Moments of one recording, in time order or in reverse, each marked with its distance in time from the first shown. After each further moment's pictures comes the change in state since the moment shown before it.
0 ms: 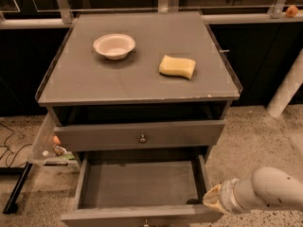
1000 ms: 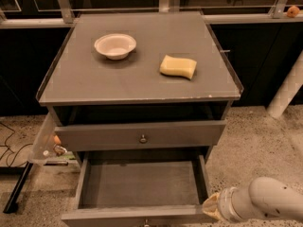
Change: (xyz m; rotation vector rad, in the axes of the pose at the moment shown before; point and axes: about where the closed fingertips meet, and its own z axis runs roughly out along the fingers) arm 0.014 0.018 0.012 0.006 0.015 -0.023
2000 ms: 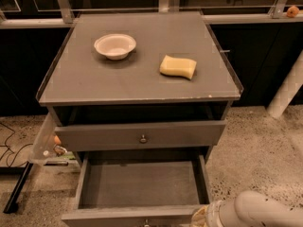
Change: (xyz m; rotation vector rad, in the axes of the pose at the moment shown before) arm -0.002 0.045 0.047 -0.066 -0.006 -0.054
